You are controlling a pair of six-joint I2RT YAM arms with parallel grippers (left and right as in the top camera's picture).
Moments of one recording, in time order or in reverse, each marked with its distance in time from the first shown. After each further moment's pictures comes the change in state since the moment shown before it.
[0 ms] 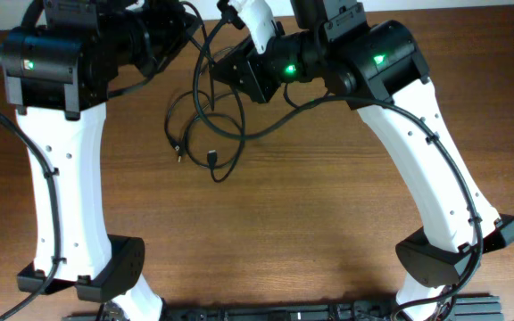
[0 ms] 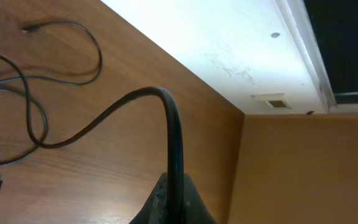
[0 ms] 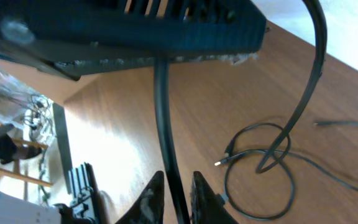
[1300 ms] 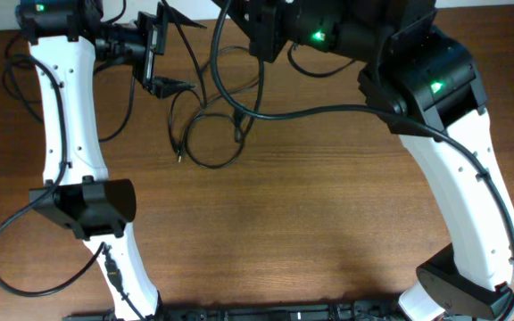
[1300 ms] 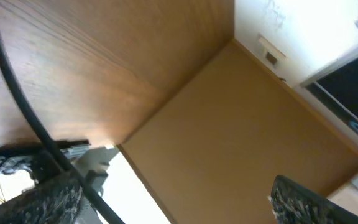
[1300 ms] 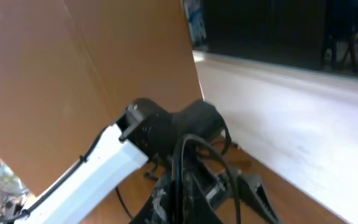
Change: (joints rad) left arm 0.233 0.344 0.004 -0.289 0.673 -0.087; right arm -0.004 -0.134 -0.001 0.491 0.069 0.246
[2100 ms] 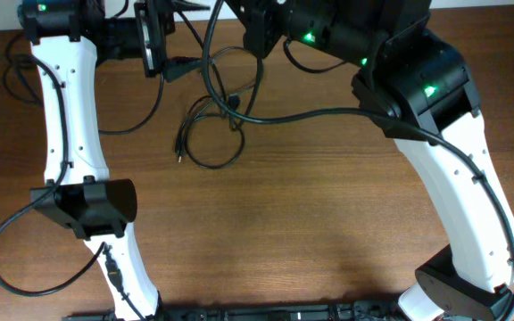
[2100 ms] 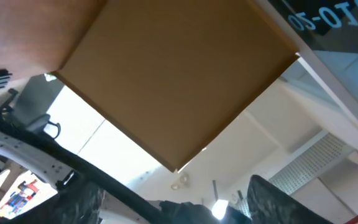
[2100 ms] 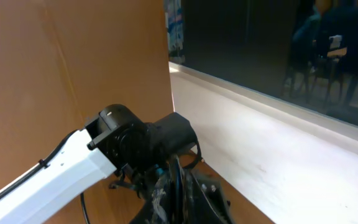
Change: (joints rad) left arm -0.007 0.000 0.000 0.000 0.463 0.031; right arm 0.031 0.000 0.000 0.027 0.127 -0.159
